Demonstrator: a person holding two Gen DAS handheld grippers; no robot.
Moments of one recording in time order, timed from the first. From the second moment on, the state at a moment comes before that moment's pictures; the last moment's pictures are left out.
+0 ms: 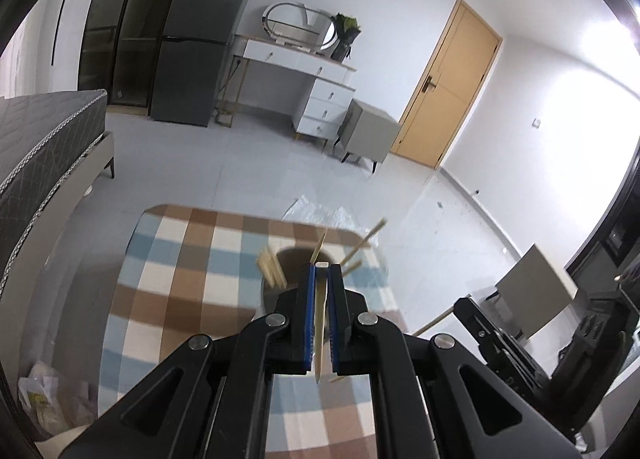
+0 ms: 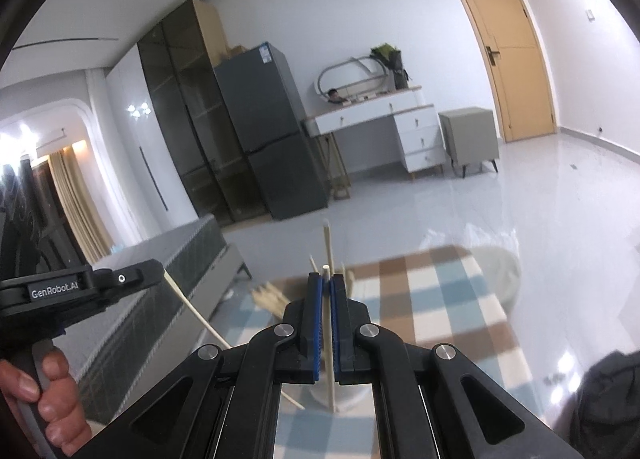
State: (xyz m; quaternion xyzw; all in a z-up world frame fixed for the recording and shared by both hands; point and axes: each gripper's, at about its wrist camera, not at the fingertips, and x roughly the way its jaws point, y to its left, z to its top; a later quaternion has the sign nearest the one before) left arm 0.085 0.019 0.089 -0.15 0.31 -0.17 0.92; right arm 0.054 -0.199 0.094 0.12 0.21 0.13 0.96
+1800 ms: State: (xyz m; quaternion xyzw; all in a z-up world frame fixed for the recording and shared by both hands) left arm 0.182 -0.013 0.026 -0.08 0.41 -0.19 0.89; right arm 0.152 -0.147 0.023 0.03 0.29 0.18 0.94
